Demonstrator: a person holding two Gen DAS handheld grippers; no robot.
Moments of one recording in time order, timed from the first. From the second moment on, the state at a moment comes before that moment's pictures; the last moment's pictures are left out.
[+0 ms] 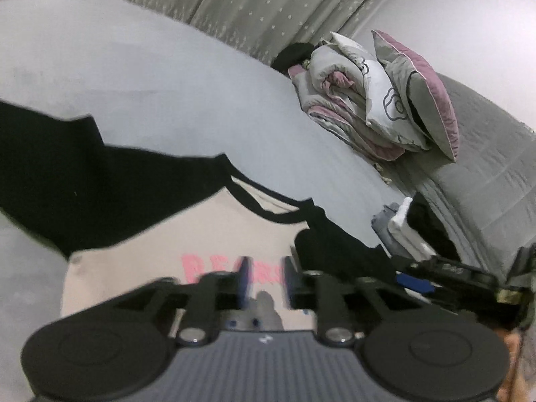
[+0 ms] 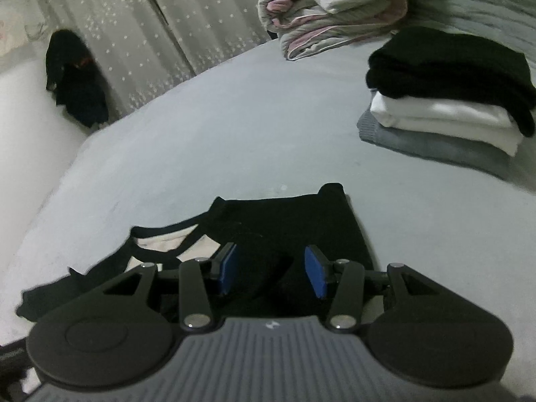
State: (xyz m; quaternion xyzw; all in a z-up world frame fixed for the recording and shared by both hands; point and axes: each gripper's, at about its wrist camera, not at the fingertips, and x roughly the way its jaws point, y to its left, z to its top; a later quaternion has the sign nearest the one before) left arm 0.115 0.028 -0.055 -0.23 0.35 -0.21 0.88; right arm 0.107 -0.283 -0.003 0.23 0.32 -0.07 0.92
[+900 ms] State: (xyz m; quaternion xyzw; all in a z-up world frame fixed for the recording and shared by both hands) left arm 0.140 0.061 -0.092 -0.41 0.40 -0.28 0.77; right arm 0.113 -0.179 0.005 0.07 0.25 0.03 0.96
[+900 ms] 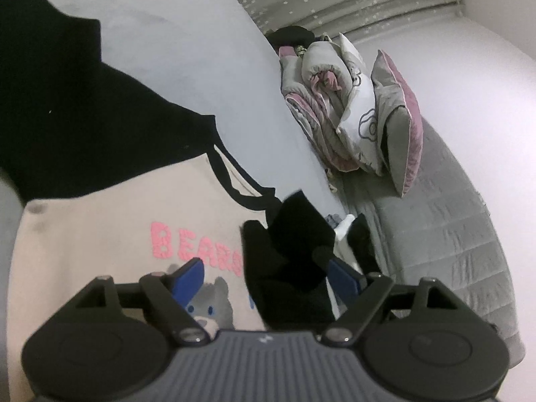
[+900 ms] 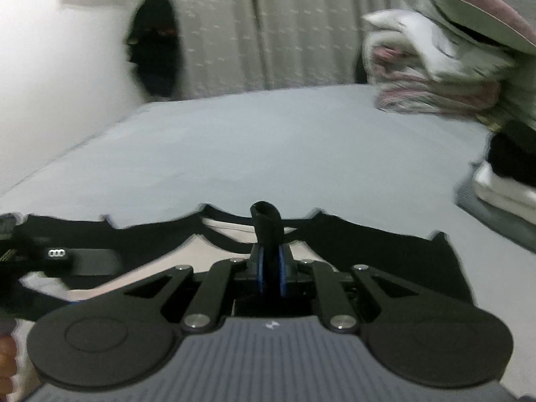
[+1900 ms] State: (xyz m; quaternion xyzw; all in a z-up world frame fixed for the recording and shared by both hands) left arm 0.141 0.060 -0.071 -0.34 0.35 -0.22 0.84; right arm 0.096 -0.085 -0.030 -0.05 0.29 0.13 0.95
